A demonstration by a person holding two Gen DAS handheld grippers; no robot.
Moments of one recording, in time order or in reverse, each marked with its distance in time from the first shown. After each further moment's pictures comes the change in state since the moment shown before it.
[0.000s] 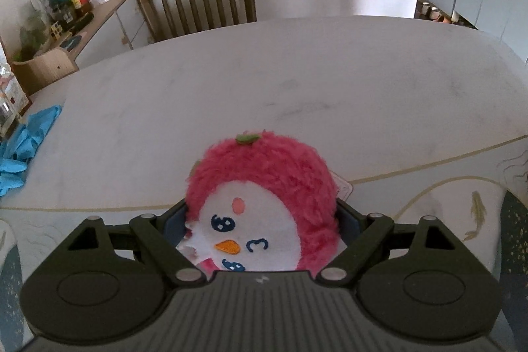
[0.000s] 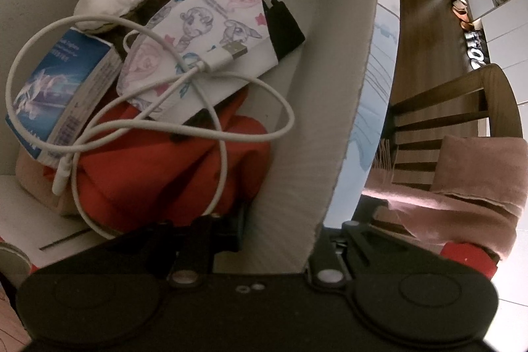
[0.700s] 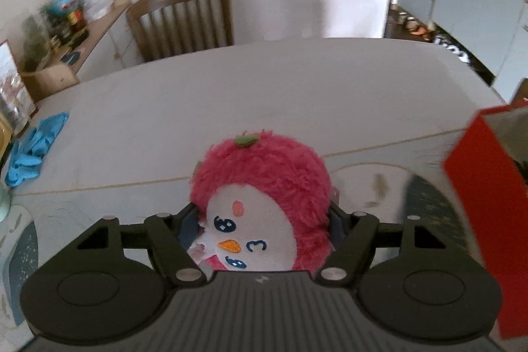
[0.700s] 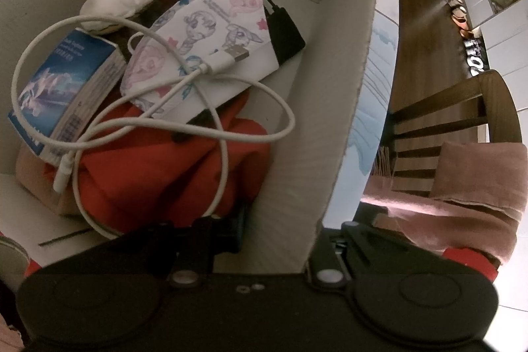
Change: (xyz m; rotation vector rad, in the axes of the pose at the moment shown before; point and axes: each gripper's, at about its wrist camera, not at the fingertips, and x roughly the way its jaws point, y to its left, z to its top) left arm -0.118 -0.042 -0.017 0.015 -0.041 -0.073; right arm -0.004 0.001 -0.005 -0.015 -0.040 0.000
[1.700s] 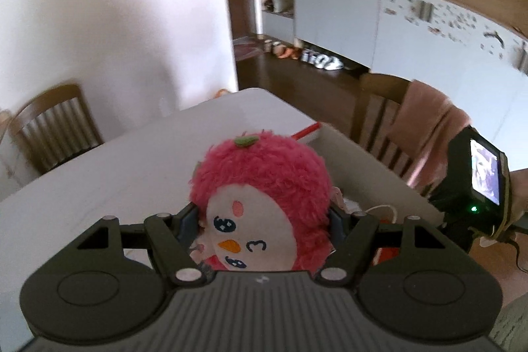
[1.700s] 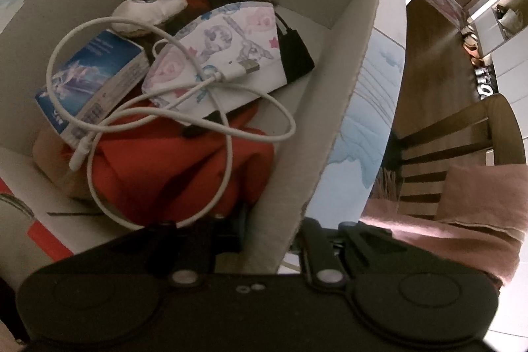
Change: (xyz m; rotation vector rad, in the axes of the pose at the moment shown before) left arm -0.110 -0.226 0.030 0.333 -0.172 -0.322; right arm -0.016 -0.004 -0.026 -0.061 -0.100 0.046
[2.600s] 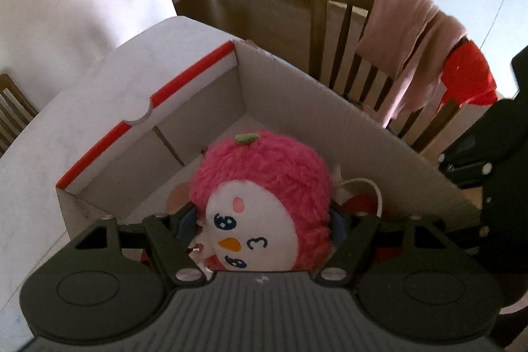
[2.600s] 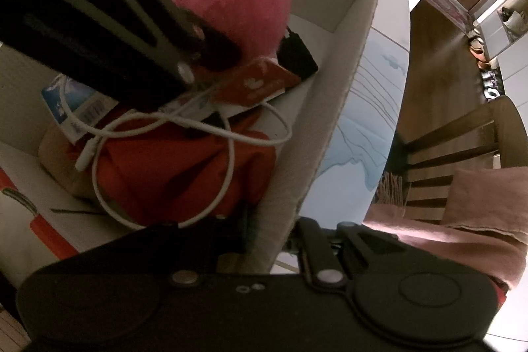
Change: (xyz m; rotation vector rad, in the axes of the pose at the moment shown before) left arm 0.148 -0.076 0.001 0.157 0.280 -0.085; right arm 0.002 -0.005 -0.002 -0.007 -0.022 0.029
